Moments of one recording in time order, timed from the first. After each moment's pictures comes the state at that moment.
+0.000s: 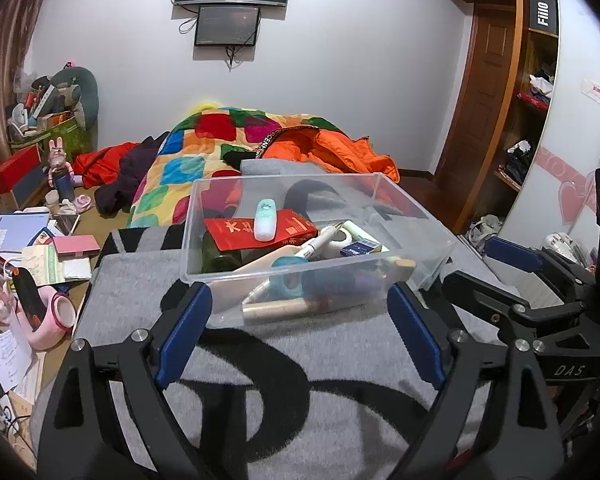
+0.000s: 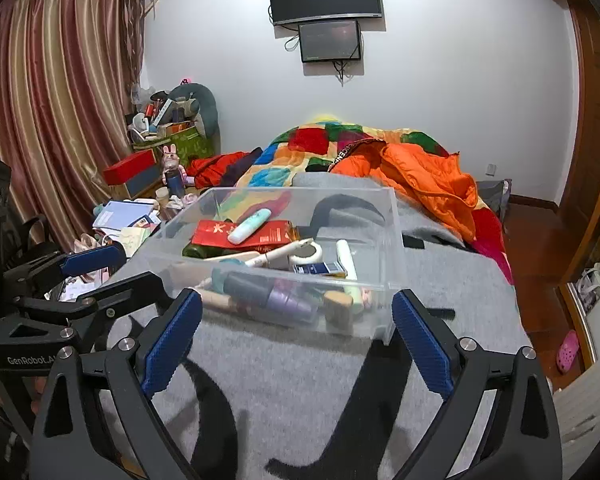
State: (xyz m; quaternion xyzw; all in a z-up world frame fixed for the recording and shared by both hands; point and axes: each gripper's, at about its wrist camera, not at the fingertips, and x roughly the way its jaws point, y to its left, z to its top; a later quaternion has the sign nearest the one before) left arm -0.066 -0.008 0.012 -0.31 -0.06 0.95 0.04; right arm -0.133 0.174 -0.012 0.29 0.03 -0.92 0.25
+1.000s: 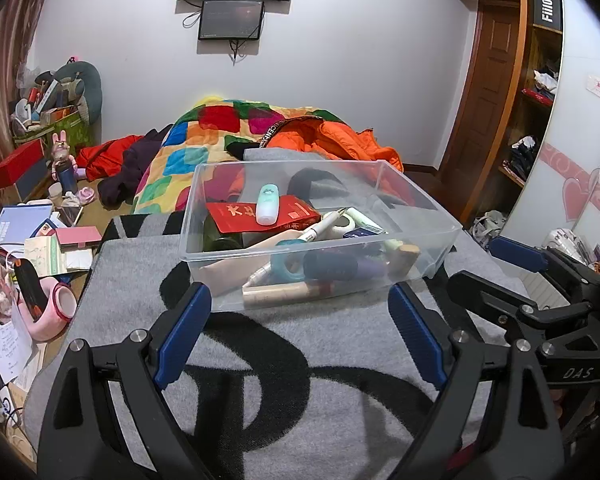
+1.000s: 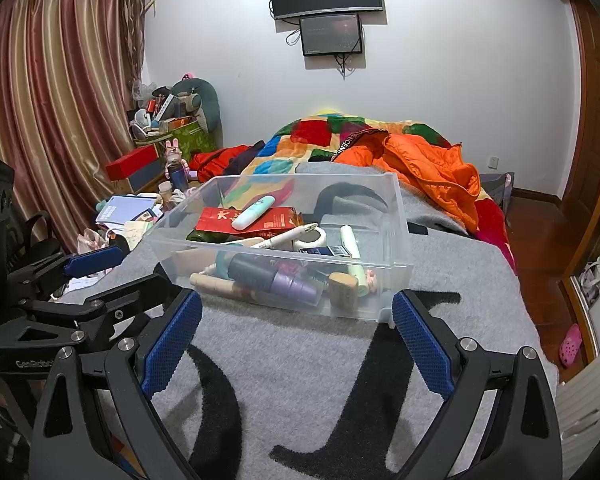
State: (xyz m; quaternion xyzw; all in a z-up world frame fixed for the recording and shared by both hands) left arm -0.062 -0.007 0.002 -0.32 -0.06 0.95 0.03; right arm -0.127 0.173 -0.018 0.30 0.03 -0.92 0.25
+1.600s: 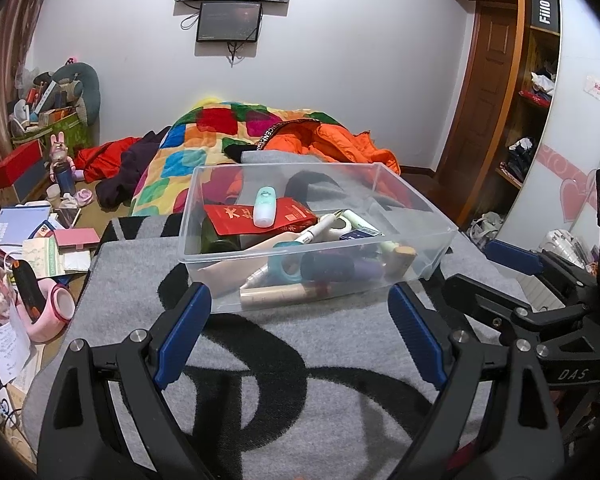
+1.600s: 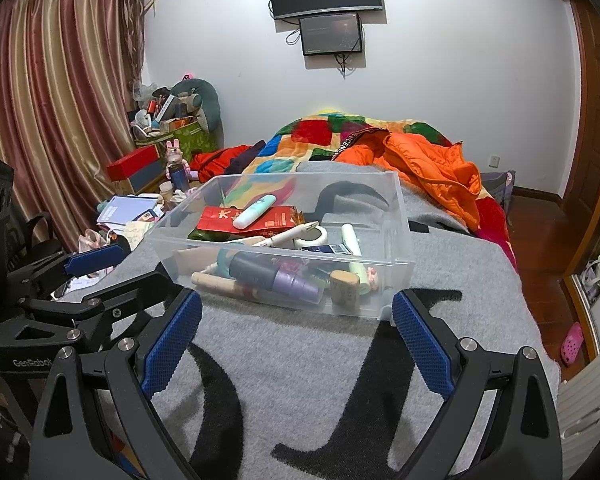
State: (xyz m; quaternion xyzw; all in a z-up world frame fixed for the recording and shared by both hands) left arm -0.061 -0.007 0.005 -0.31 -0.06 0.95 0.04; right arm -0.125 0.171 -0.021 0.30 0.03 -0.92 0.25
